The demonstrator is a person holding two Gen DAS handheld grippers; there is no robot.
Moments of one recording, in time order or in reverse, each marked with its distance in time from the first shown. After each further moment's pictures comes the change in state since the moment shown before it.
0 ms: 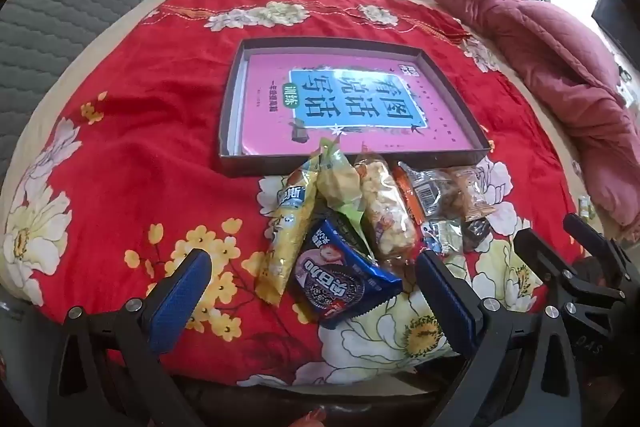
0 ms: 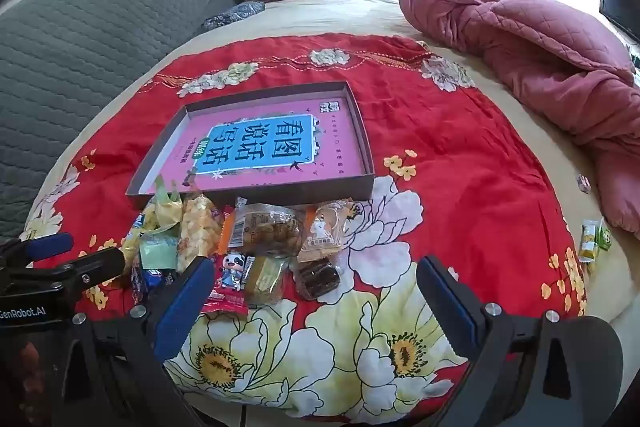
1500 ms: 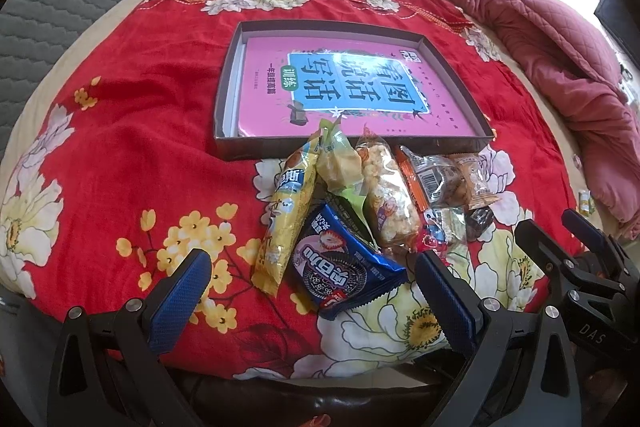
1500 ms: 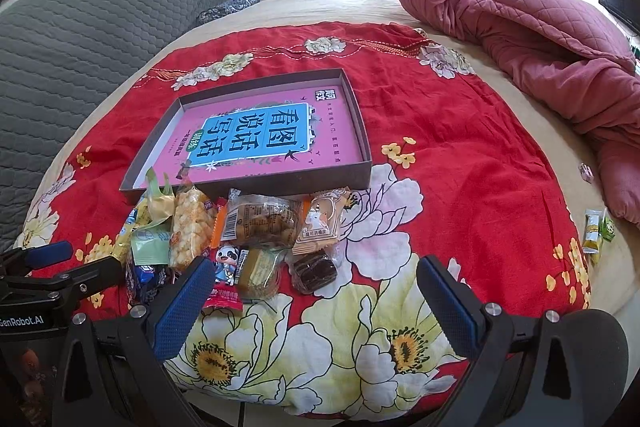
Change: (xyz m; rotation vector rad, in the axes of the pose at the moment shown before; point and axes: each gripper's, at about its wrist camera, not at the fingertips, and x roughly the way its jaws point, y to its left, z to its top) left arm 0.011 0.000 -0.006 -0.001 0.043 0.009; right arm 0.010 -0.002 -0.005 0.020 0.030 0.005
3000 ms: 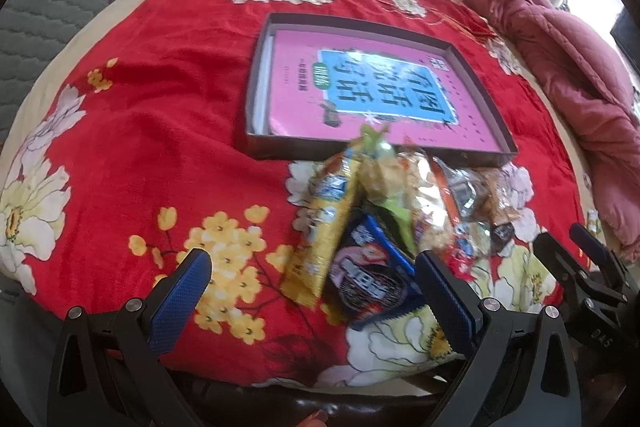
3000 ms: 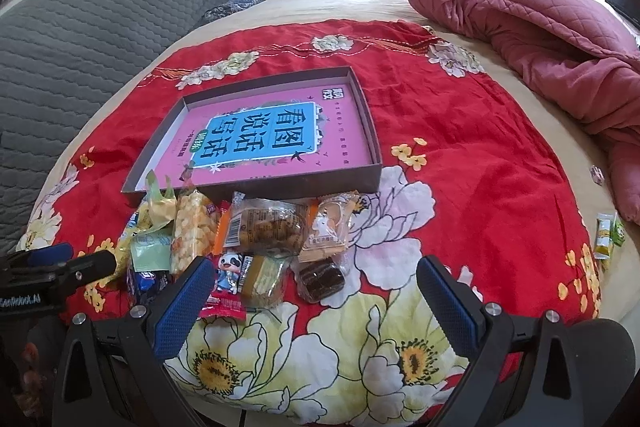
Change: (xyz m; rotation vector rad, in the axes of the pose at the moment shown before) left arm 0.011 0.031 0.010 -0.080 0.016 0.018; right arm 0.012 0.001 0.004 -0.002 0.008 0.036
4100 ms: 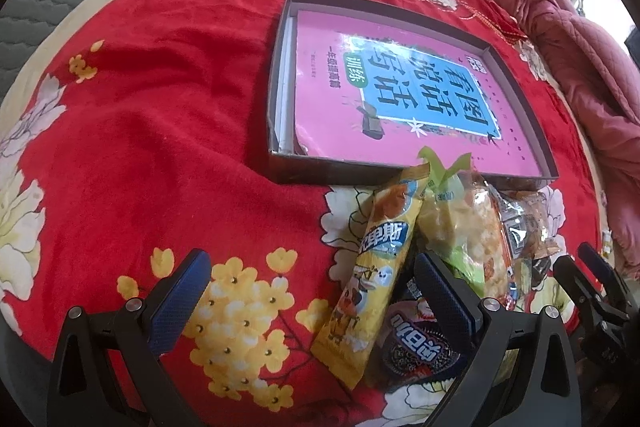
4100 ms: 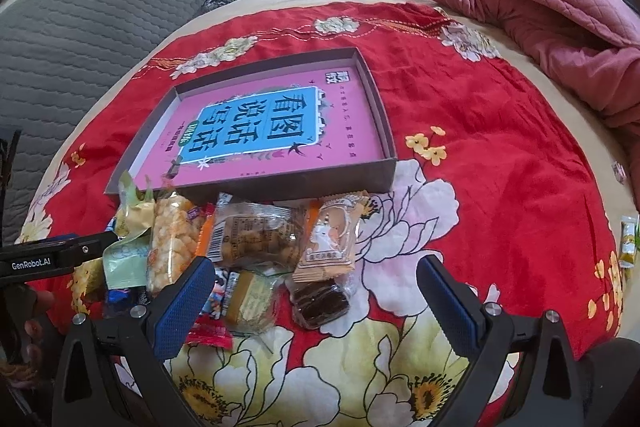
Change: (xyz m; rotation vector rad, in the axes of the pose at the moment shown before) left arm 0.052 0.023 0.030 -0.031 0.065 -0.010; right arm 0.041 -0.011 0.010 0.021 0.051 0.026
